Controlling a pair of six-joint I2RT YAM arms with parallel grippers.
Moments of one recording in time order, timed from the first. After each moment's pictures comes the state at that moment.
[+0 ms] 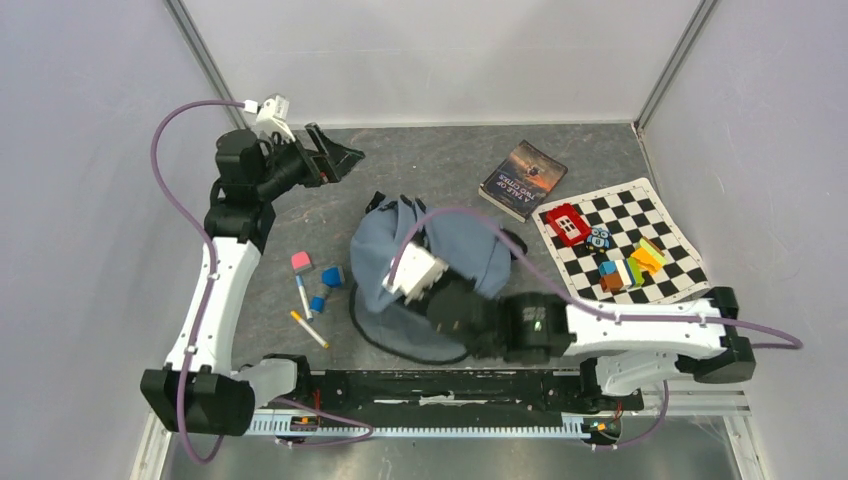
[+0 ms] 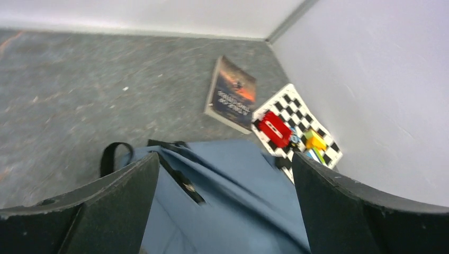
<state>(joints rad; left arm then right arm) -0.05 1.17 1.21 -0.26 0.52 -0.49 1.59 1.32 1.28 -0.46 0.91 -0.04</state>
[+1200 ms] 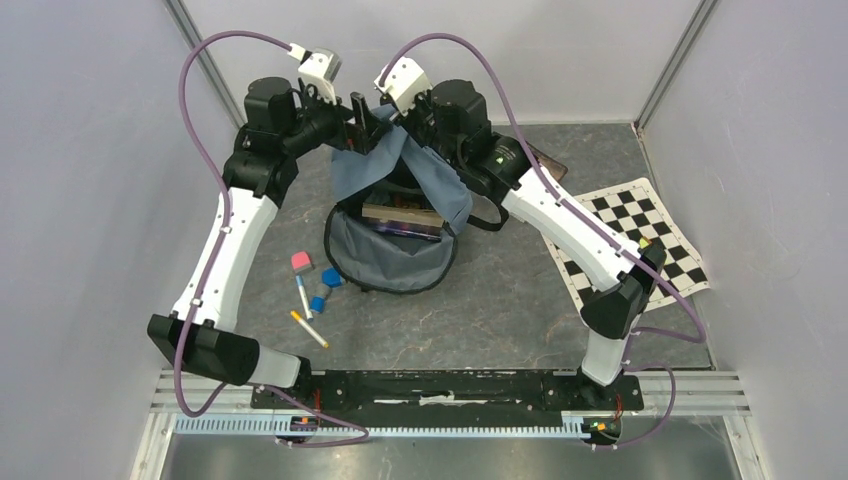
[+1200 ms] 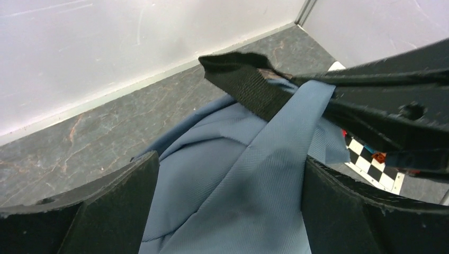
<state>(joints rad) -0.23 1.41 1.62 -0.40 0.43 -0.09 0.83 1.82 2.05 -0.35 0.29 -0.41</state>
